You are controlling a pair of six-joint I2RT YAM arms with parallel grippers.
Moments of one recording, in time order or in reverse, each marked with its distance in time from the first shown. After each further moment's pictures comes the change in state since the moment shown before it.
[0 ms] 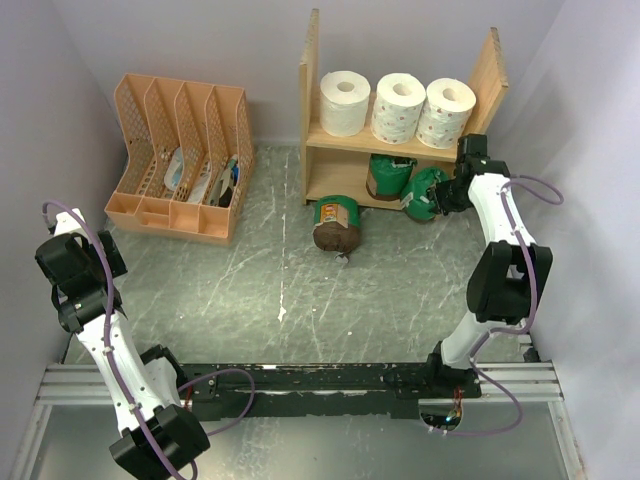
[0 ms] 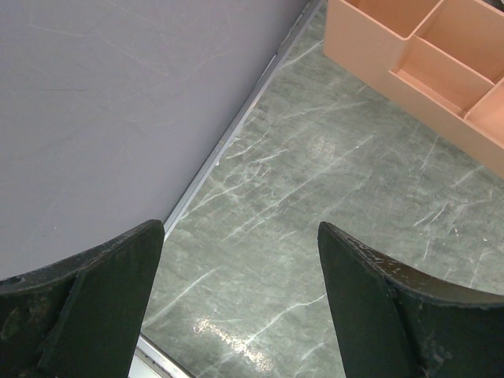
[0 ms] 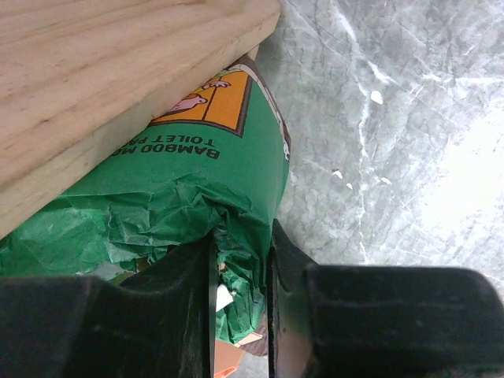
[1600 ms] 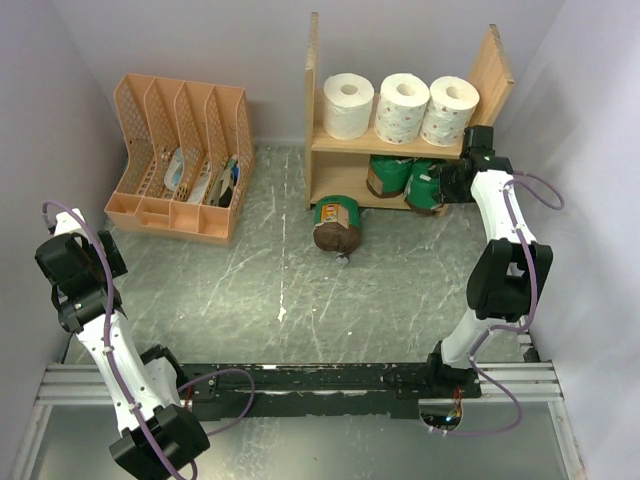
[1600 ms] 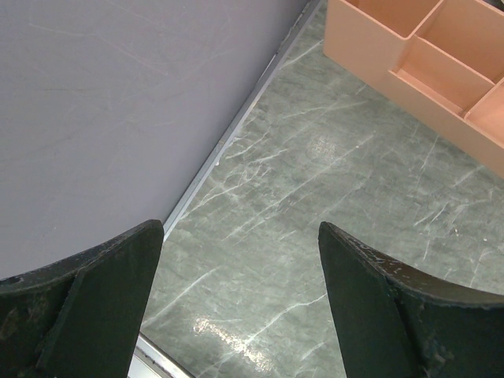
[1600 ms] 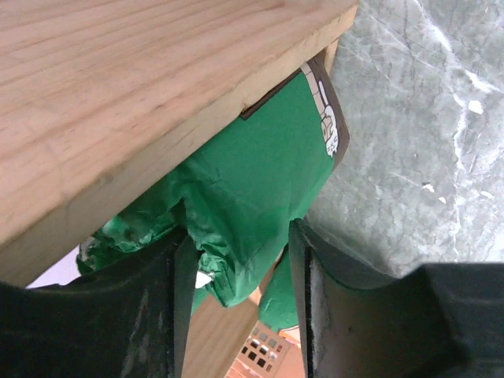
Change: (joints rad) left arm 0.000 0.001 0.000 0.000 0.000 0.000; right arm -0.011 0.029 0.047 0.113 -0.012 0.152
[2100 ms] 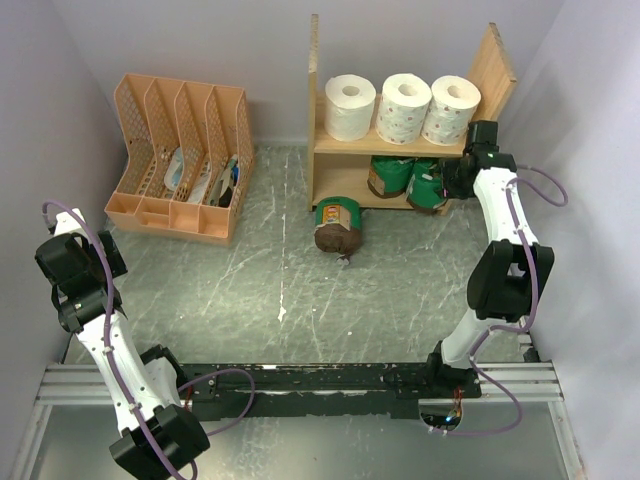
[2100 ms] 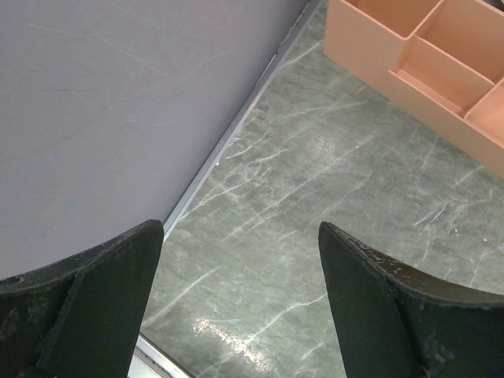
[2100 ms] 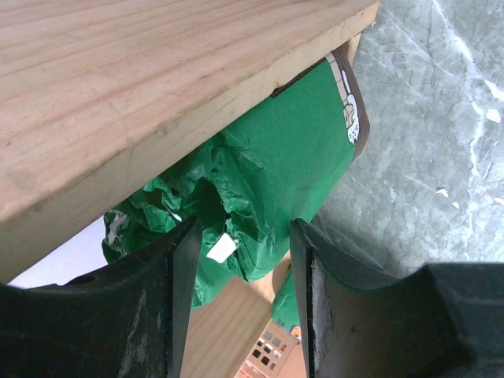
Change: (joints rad) left arm 0.000 0.000 0.000 0.000 0.000 0.000; right arm -0.008 -0.001 0.051 -0.006 0.000 -0.012
